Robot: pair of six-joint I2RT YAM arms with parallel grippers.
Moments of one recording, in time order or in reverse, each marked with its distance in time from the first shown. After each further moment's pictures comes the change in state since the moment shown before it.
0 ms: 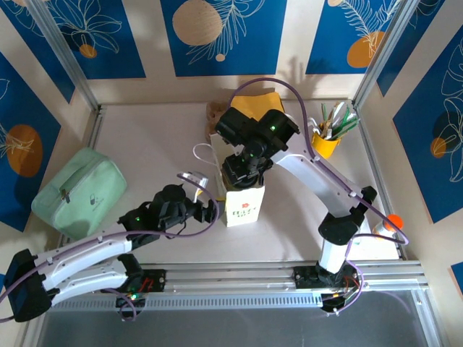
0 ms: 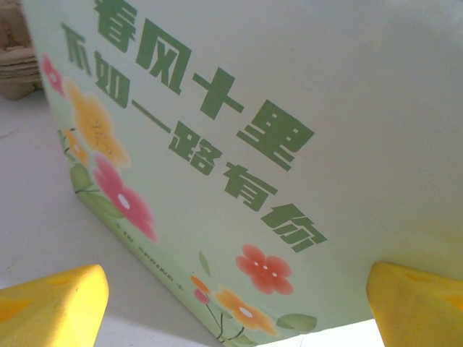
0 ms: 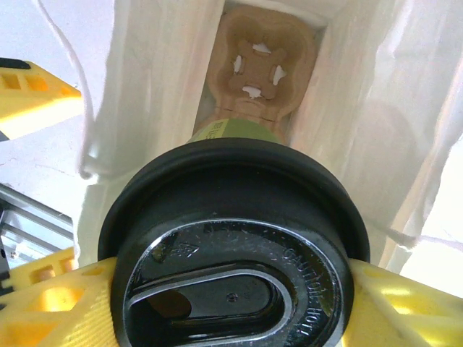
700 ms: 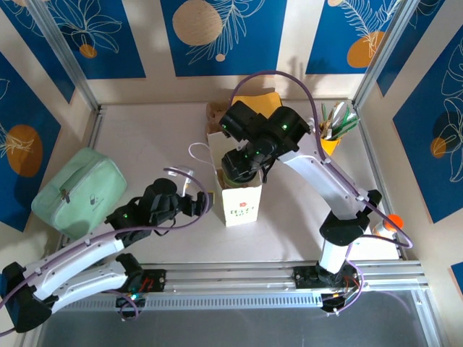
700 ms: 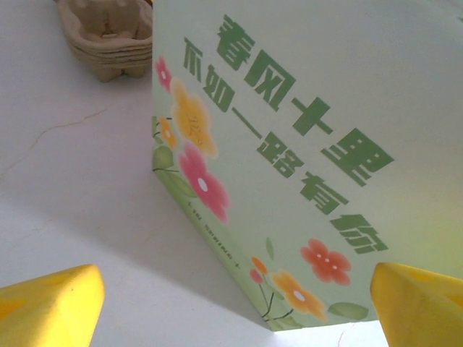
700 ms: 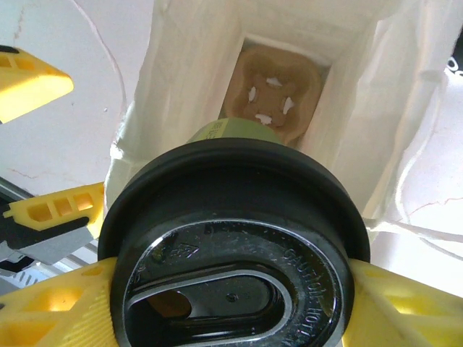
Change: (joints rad) left arm 0.093 -0.069 0.080 -0.228 -0.051 -0.035; right arm 0.007 -0.014 0.081 0.000 0.005 -0.022
